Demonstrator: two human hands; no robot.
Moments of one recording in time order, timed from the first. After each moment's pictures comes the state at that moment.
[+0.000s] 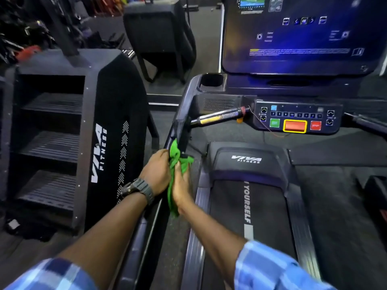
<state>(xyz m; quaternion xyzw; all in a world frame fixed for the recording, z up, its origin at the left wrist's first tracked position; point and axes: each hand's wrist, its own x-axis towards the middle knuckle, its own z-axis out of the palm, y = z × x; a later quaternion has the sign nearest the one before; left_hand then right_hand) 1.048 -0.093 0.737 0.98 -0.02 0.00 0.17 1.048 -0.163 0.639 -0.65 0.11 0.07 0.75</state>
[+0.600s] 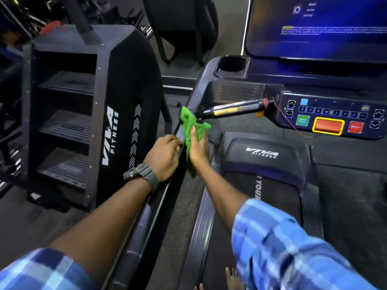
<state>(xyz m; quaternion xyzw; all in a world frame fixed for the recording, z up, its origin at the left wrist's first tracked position) 1.079 -0.088 0.733 0.99 -0.02 0.03 0.14 1.163 -0.176 0.638 -0.72 0.08 0.06 0.68</state>
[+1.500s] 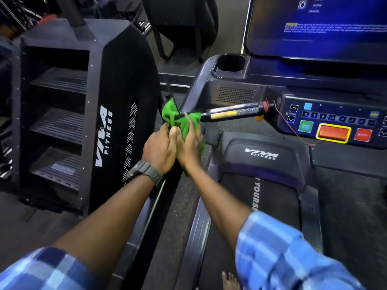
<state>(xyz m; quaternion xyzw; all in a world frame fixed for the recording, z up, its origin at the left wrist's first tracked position) 1.119 -0.108 0.736 0.96 0.11 0.14 0.22 1.170 -0.173 0.669 -0.79 -0.05 -0.06 0.61</state>
